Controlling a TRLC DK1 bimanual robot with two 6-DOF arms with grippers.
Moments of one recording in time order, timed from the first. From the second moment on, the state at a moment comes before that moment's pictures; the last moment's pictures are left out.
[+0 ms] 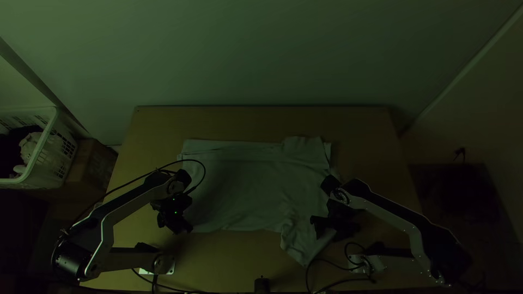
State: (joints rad) left arm -0.31 1.40 0.75 -1.18 0.01 0.23; right arm 0.57 1.40 0.69 -1.11 -0.41 0.56
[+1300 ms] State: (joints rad) left arm -0.05 1.40 1.06 -1.18 0.06 0.32; right arm 0.26 1.26 0.97 -1.23 -0.24 0.34
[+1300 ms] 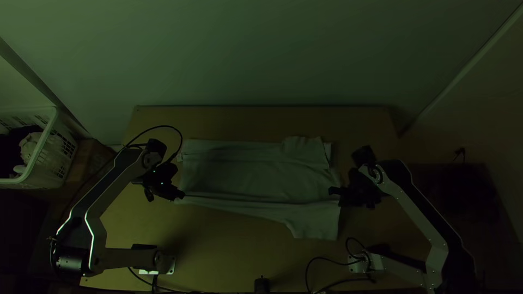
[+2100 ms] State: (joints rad) left arm -0.02 1.61 1.40 -1.18 0.09 0.28; right arm 0.12 1.58 1.33 -1.14 -0.22 0.28
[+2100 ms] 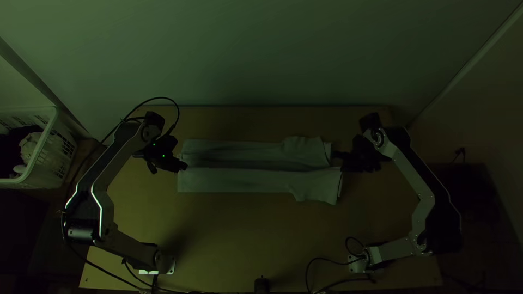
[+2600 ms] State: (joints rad) left arm -0.01 1.88 1.72 -1.18 0.09 0.28; right arm 0.10 1.83 1.59 -1.13 -0.22 0.26
